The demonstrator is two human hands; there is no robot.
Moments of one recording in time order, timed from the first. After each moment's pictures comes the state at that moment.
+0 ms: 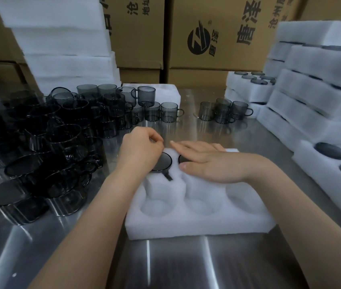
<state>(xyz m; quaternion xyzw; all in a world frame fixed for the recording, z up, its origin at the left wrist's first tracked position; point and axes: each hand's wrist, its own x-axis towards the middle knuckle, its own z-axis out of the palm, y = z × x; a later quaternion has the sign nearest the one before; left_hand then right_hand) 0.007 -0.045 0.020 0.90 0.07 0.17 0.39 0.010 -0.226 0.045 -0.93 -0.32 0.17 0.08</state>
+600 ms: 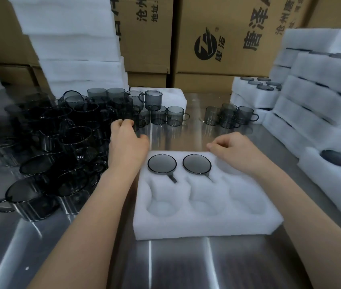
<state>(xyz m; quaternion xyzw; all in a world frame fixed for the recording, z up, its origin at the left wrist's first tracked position) 0.019 -0.015 0.014 0.87 0.15 0.27 0.38 0.047 -0.256 0.025 -0.93 -0.15 -0.06 0.32</state>
